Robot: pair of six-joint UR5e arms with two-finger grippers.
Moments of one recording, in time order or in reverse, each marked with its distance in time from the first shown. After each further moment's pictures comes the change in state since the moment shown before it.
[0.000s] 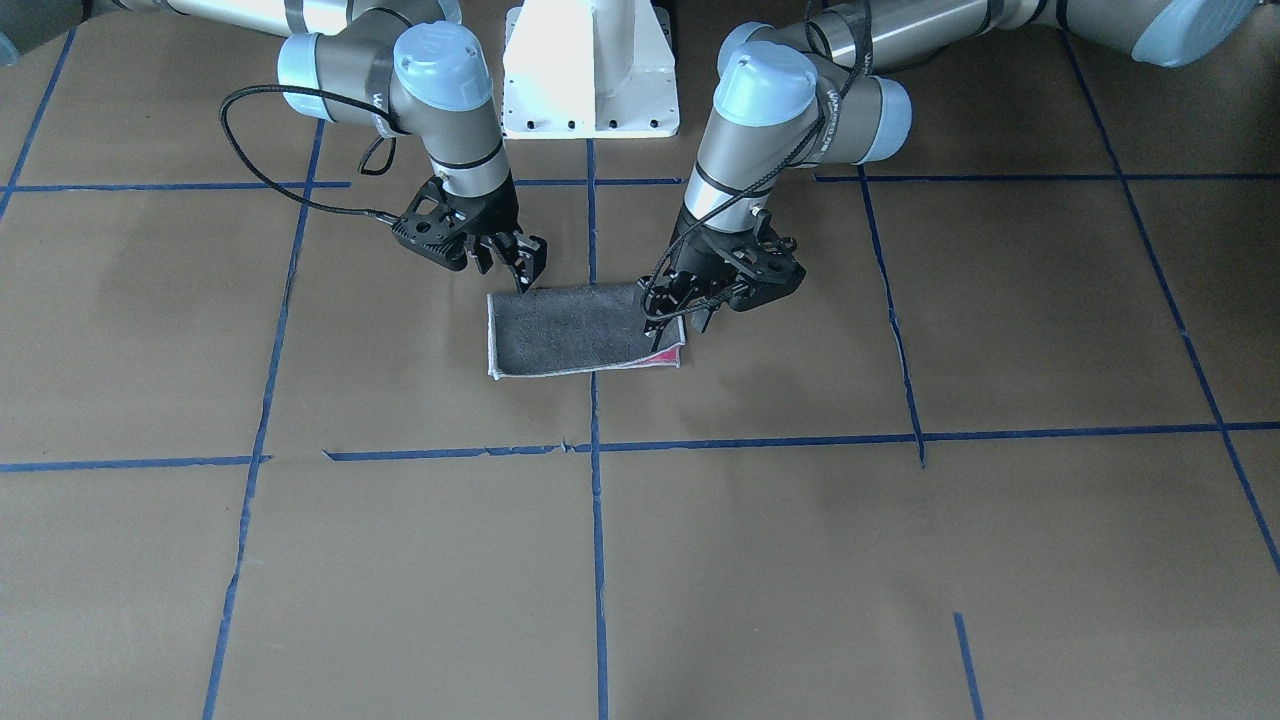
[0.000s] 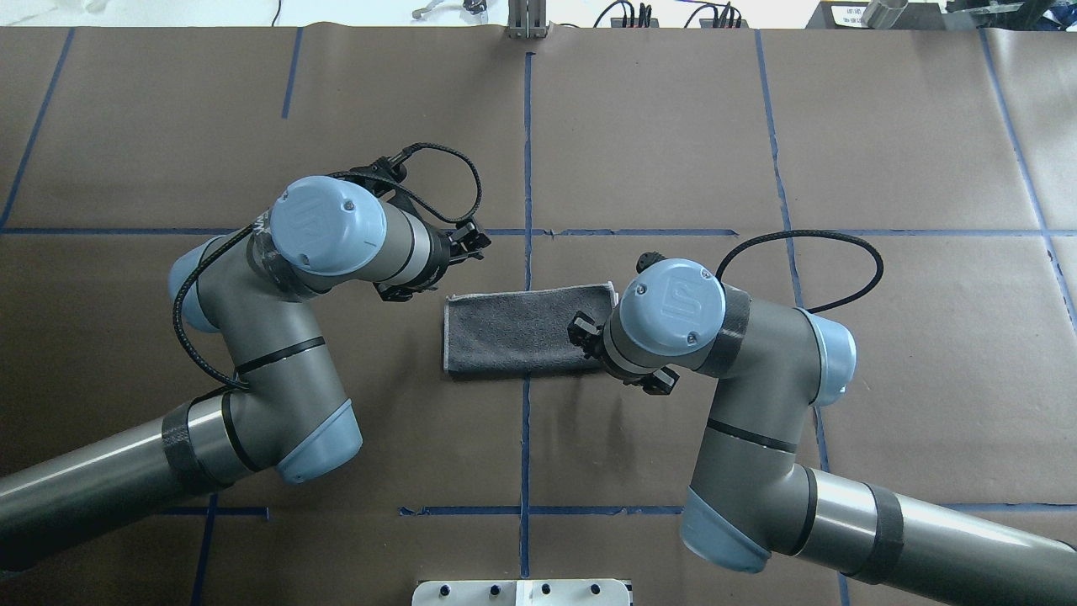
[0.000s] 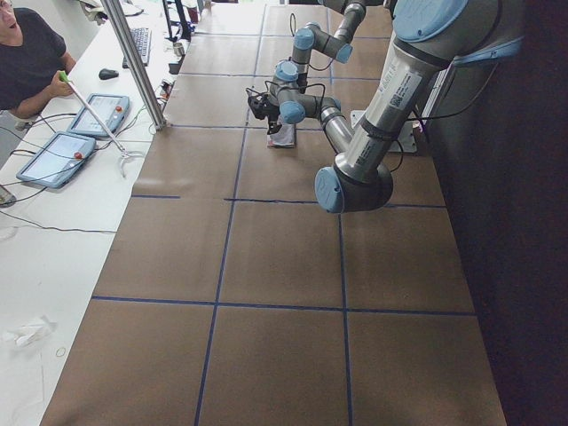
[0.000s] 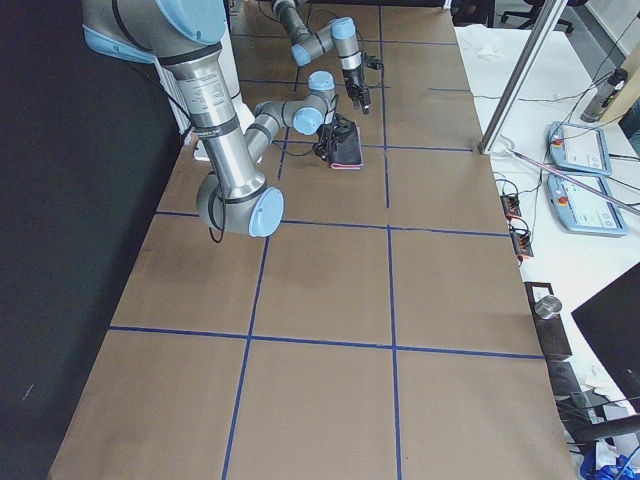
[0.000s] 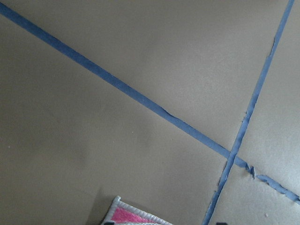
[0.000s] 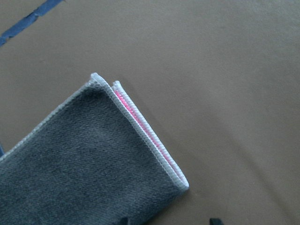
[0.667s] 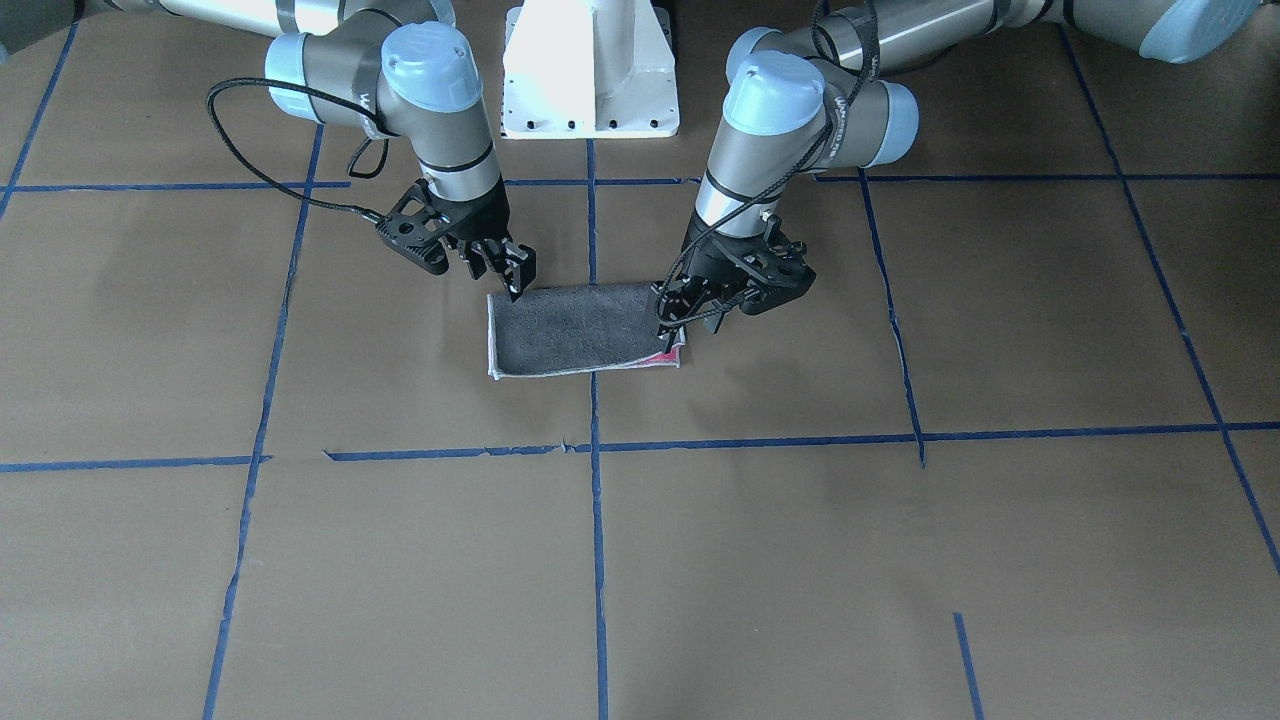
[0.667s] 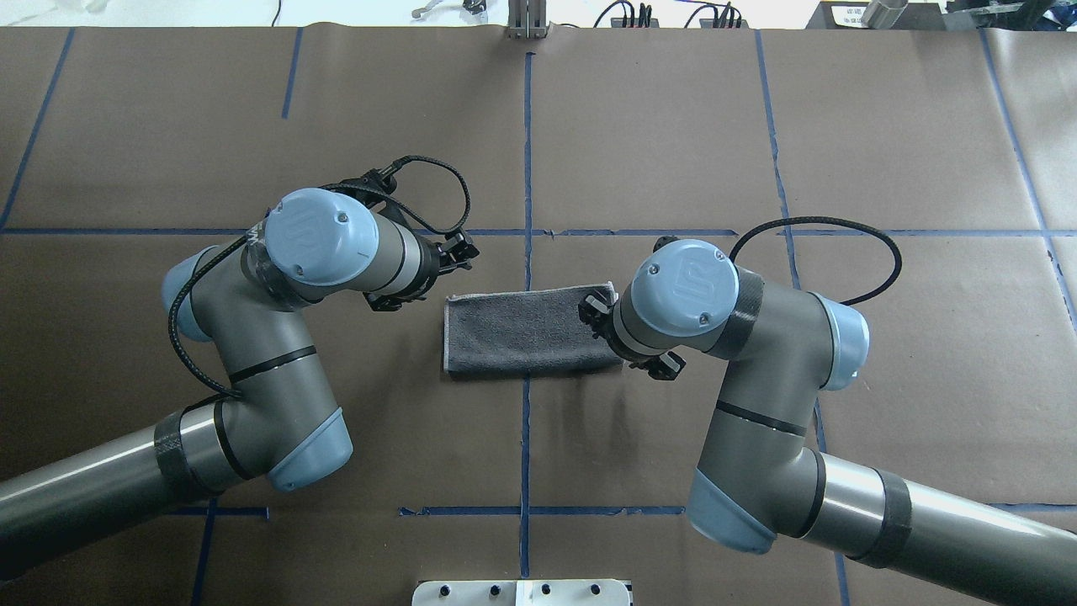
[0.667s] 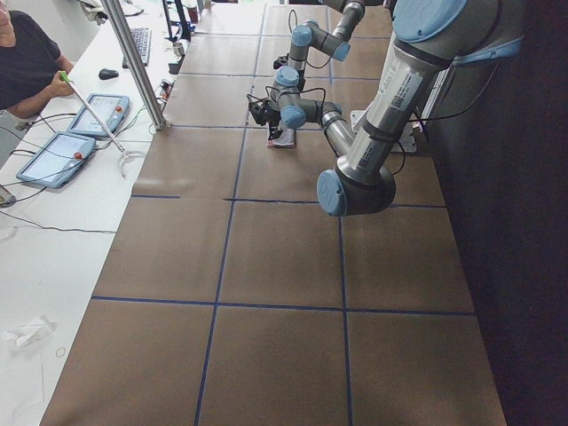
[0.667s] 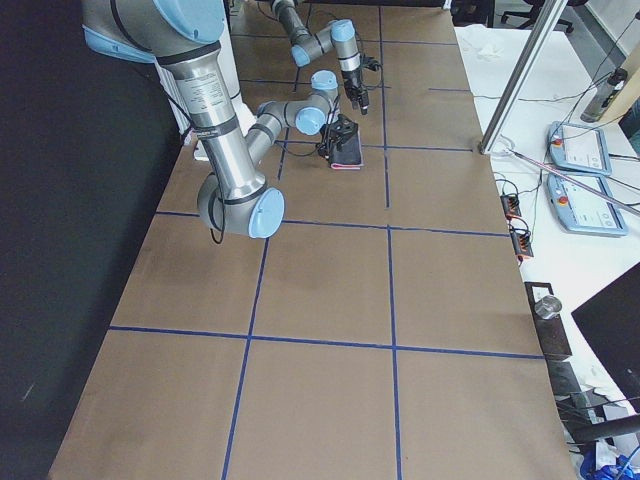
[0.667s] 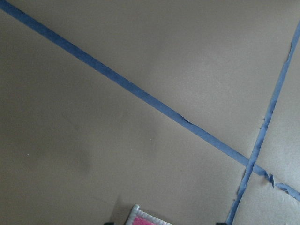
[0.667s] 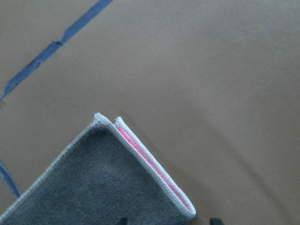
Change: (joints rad) left arm 0.018 0.027 -0.005 0.005 -0.002 -0.015; right arm 0.046 0.001 0.007 -0.005 -0.002 0.062
